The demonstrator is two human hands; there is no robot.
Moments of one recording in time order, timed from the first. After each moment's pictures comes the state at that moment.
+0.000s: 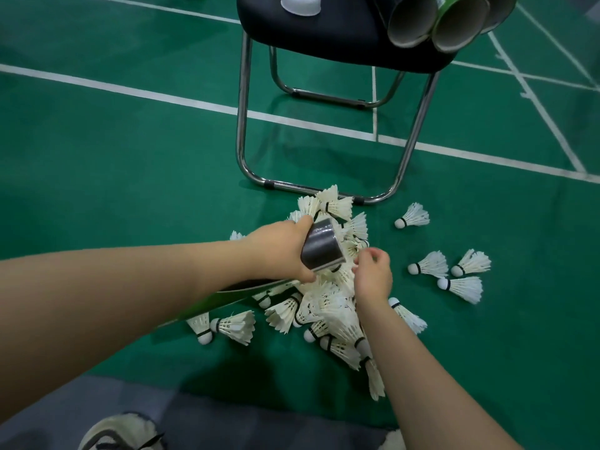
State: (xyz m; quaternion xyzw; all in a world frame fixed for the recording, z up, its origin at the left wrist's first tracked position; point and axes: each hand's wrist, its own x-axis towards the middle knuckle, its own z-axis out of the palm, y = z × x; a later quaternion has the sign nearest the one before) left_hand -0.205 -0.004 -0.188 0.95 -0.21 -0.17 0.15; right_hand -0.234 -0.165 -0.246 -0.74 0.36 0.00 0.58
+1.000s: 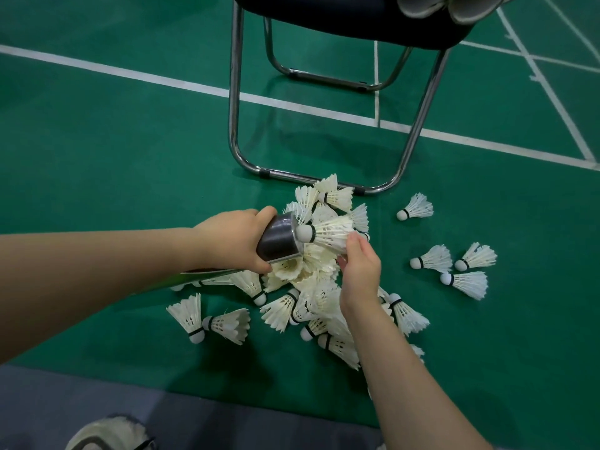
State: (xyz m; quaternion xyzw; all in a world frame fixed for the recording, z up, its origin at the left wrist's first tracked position) left_hand -0.183 0.045 -0.211 0.96 -0.21 -0.18 0.09; right_hand -0.233 -0.142 -0.240 -0.66 0.24 -0.01 0.72
